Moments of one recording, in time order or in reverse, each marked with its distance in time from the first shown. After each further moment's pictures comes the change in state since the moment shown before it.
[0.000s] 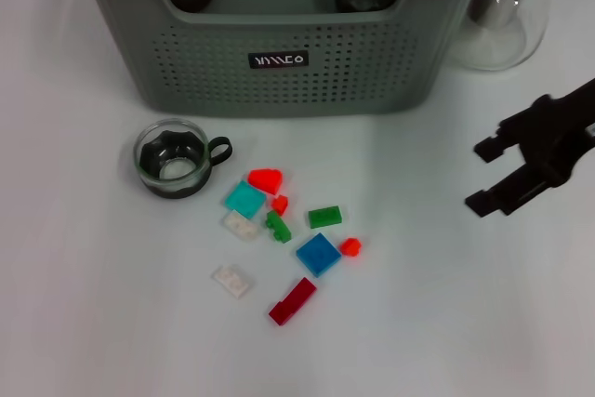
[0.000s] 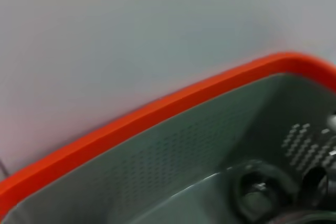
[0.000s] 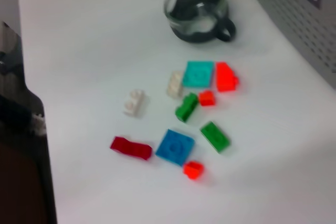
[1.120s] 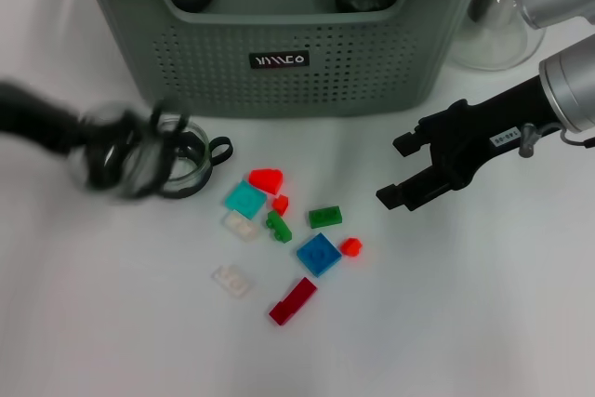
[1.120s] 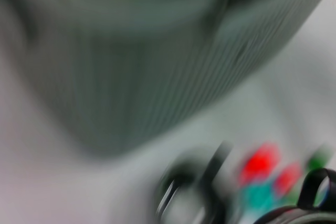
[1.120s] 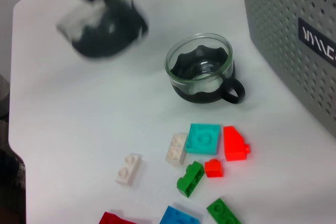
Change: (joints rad) left arm 0.695 -0.167 -0.069 0.703 -0.249 0.566 0.341; right arm -0.029 0.136 -0.002 0.058 0.039 0.211 -0.080
